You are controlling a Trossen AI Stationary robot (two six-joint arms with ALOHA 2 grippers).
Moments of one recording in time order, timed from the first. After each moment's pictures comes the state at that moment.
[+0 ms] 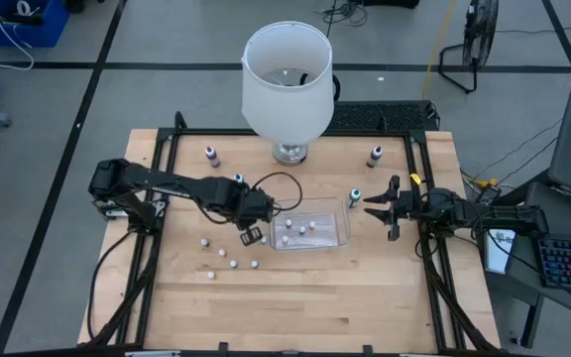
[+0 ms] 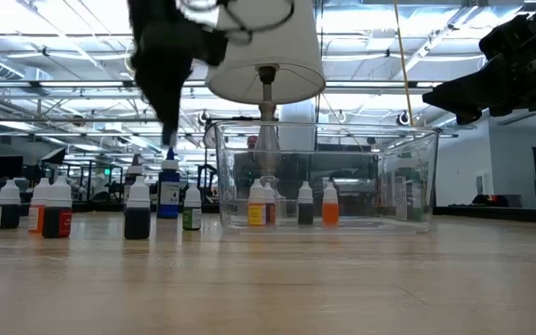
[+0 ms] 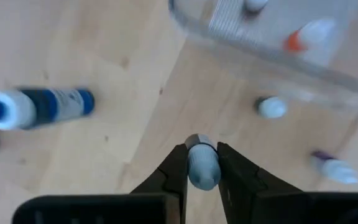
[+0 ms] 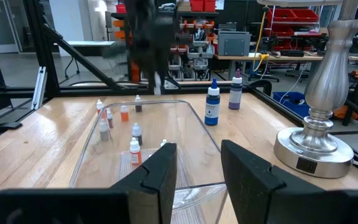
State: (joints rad) left arm -0.07 1.66 1.37 -1.10 -0.19 -0.50; right arm -0.06 0.08 0.01 0.04 0.05 0.00
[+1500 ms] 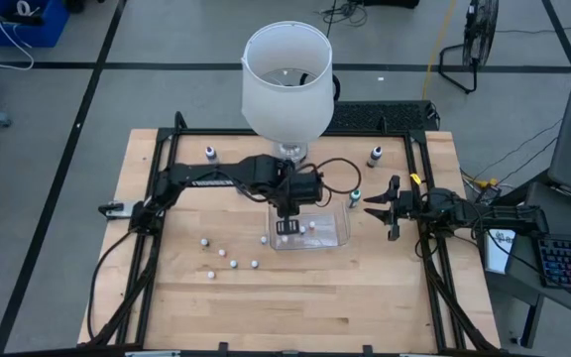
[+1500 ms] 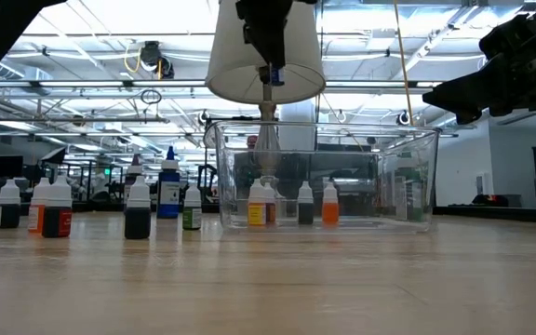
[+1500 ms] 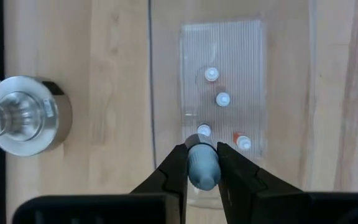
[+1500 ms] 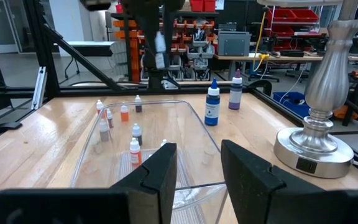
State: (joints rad) left arm -0.02 2.14 2.30 -1.42 -0.13 -0.05; right arm -0.06 0.08 0.01 0.04 0.05 0.00
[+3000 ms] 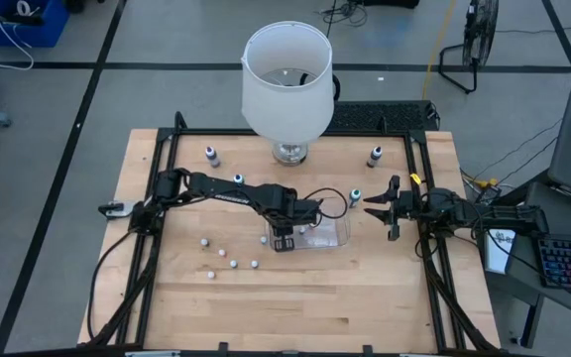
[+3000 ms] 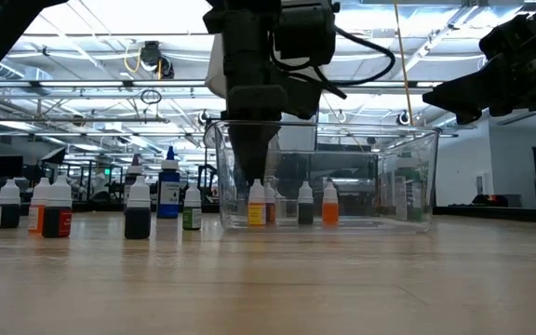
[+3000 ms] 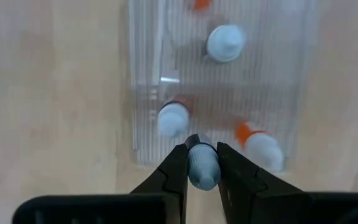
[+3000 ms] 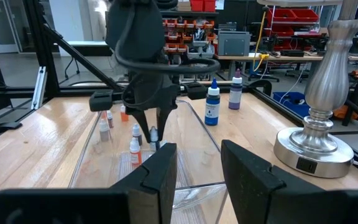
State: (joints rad) left arm -0.02 2.14 1.74 -1.04 -0.04 -0.13; right arm -0.06 0.08 0.02 0.04 0.05 0.00
